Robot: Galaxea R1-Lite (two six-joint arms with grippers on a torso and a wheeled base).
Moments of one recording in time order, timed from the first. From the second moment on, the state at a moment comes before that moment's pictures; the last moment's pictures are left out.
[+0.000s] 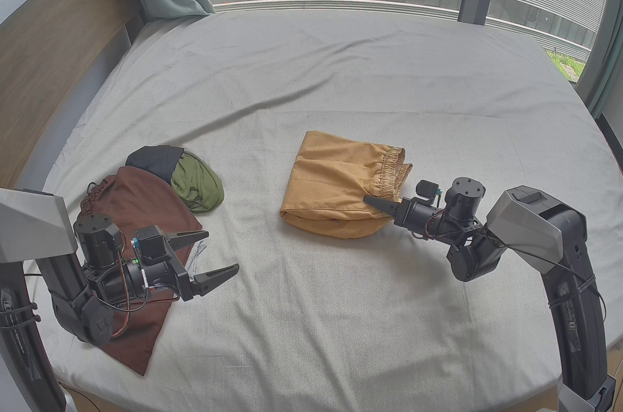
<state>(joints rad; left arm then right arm) -0.11 2.15 -0.36 -1.55 -0.74 0.11 0.25 2.68 -1.36 -1.34 0.75 0.69</state>
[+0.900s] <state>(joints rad) -0.10 2.14 -0.37 -1.55 -0.74 0.11 0.28 2.55 -0.88 -1.49 0.75 0.61</state>
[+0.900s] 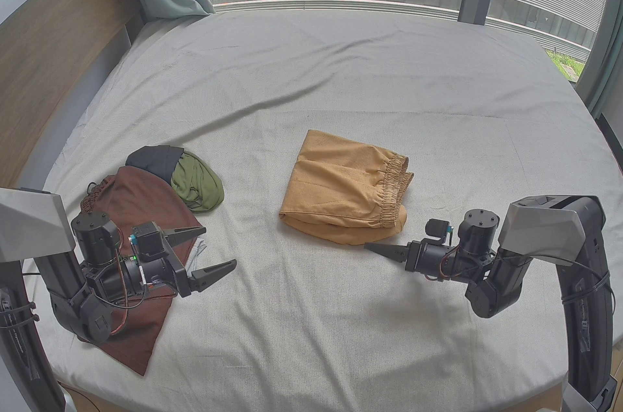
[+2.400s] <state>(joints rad) -0.10 2.14 -0.37 -1.55 -0.75 0.11 0.27 2.59 -1.23 -1.41 0.73 0.75</state>
